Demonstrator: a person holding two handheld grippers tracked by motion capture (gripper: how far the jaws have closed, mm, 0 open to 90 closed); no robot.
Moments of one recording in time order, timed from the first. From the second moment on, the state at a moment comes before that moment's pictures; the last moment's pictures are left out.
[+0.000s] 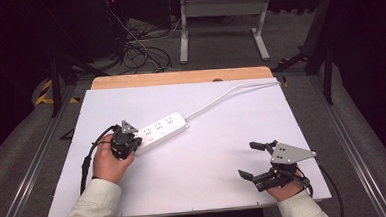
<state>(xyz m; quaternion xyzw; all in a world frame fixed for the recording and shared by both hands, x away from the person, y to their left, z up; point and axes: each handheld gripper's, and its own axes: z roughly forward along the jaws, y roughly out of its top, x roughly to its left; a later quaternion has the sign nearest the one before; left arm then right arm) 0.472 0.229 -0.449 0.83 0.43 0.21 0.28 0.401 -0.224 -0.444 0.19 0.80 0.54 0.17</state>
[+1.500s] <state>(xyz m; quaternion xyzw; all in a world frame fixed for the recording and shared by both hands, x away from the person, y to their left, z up) 0.494 0.206 -0.454 0.83 0.42 0.18 0.32 0.403 -0.225 -0.445 0.19 0.80 0.54 0.17</state>
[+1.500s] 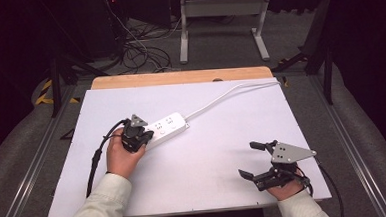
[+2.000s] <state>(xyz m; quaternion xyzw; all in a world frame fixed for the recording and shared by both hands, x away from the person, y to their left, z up) 0.494 0.206 -0.456 0.83 0.42 0.20 0.31 0.403 -0.225 -0.445 0.19 0.80 0.54 0.17</state>
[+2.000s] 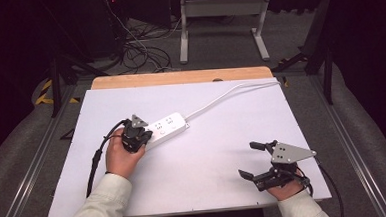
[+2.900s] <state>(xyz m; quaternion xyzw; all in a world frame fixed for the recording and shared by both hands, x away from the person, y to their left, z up) 0.493 0.197 -0.458 0.83 0.41 0.21 0.31 0.402 -0.225 -0.445 0.19 0.80 0.54 0.17</state>
